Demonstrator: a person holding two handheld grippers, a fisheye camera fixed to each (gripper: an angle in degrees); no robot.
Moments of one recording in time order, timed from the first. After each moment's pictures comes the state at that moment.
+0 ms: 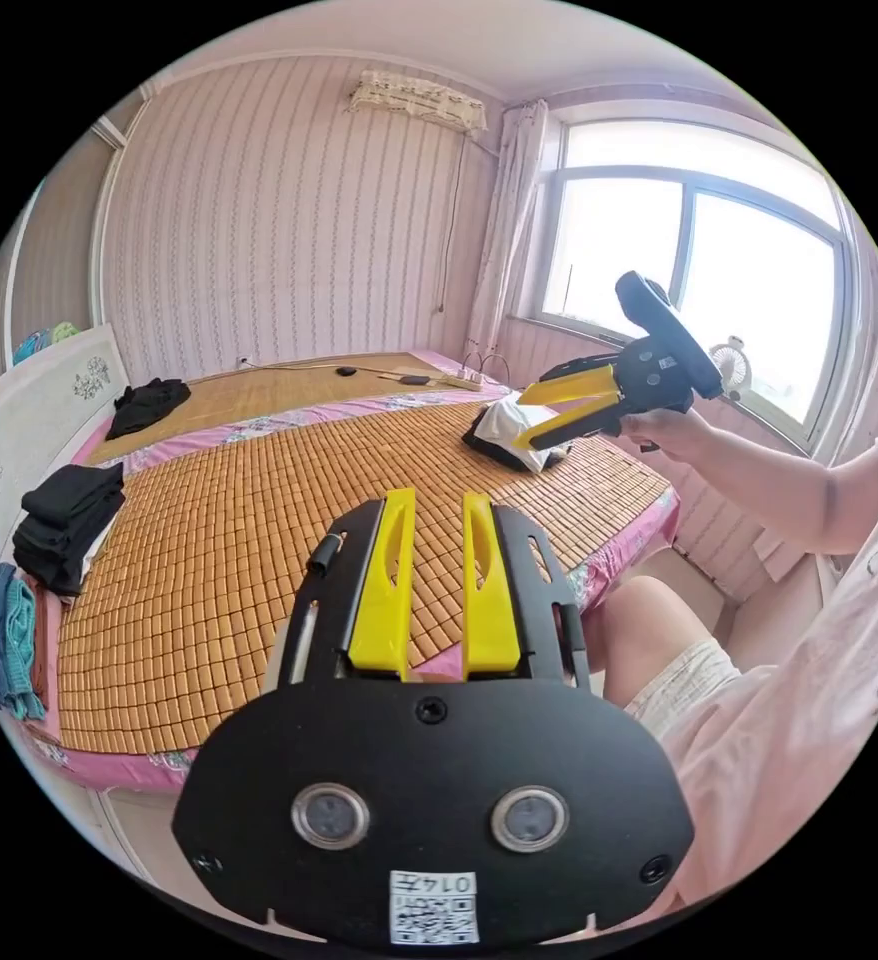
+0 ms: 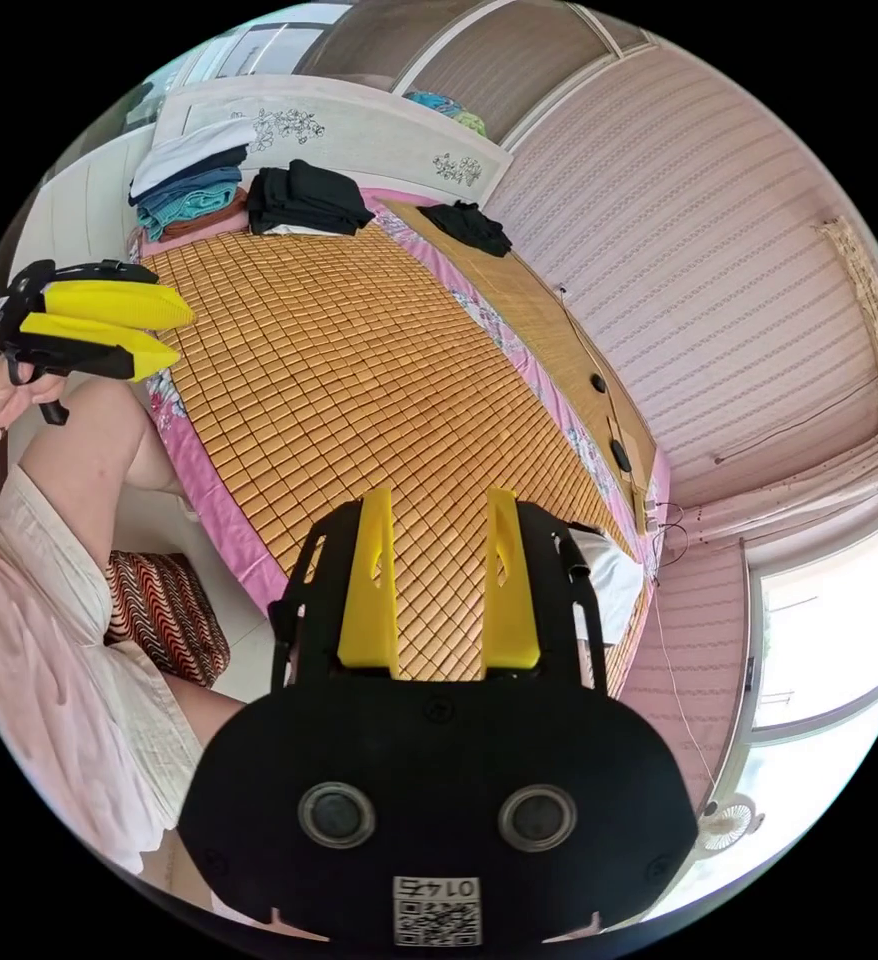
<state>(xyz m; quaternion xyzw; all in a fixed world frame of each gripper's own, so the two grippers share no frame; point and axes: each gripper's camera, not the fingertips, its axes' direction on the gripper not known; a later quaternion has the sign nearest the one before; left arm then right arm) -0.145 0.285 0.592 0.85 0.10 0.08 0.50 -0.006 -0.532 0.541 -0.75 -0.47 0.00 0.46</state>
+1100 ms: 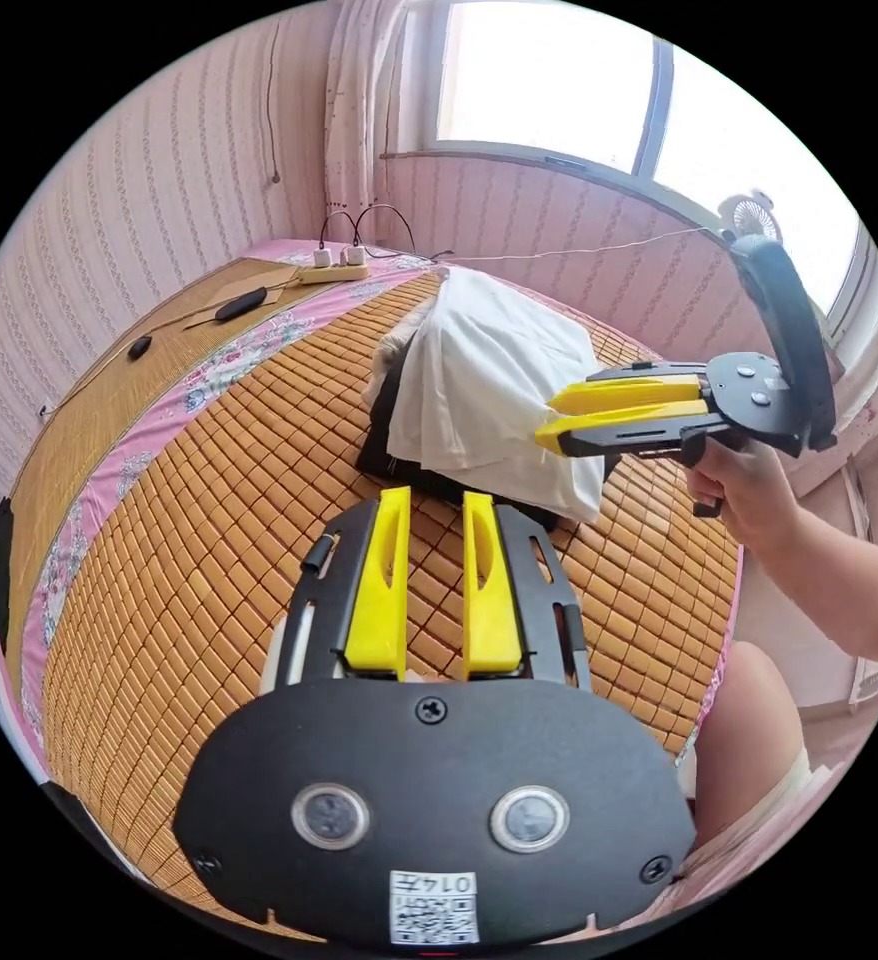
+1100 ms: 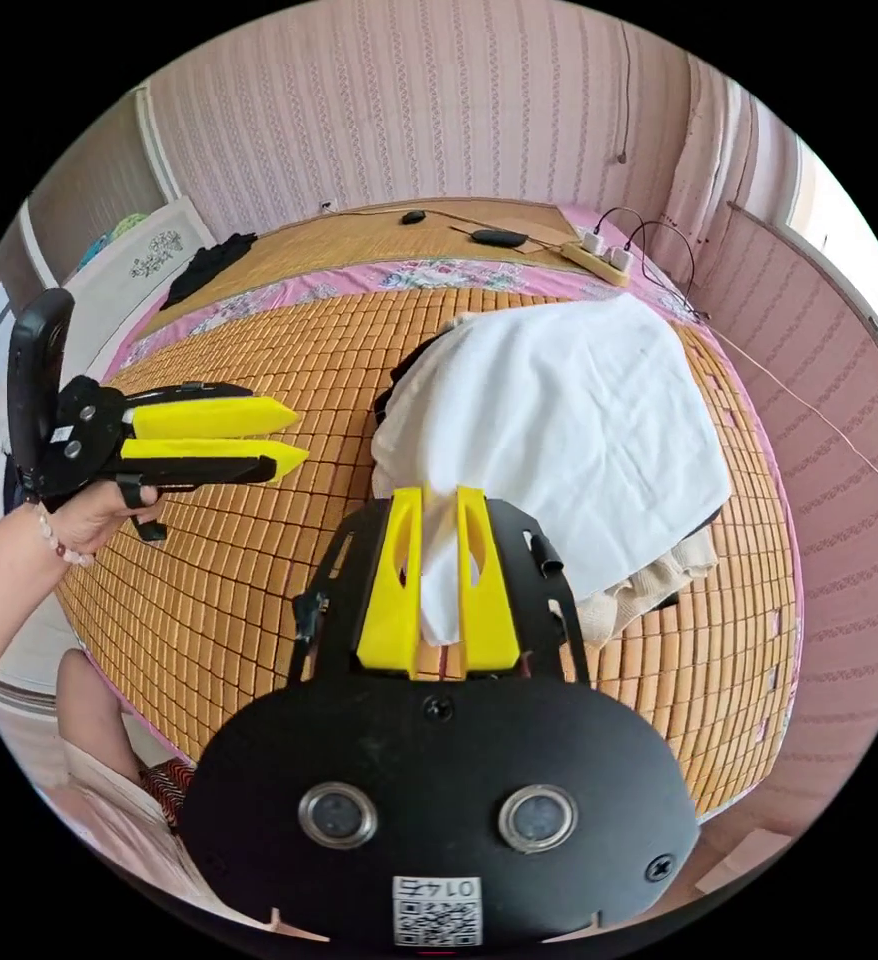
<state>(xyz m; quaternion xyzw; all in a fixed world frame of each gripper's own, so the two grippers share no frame) 0.147 -0.104 0.044 0.72 -0.01 0.27 0.64 0.376 -0.074 0.464 -0.89 -0.18 0.24 0.35</state>
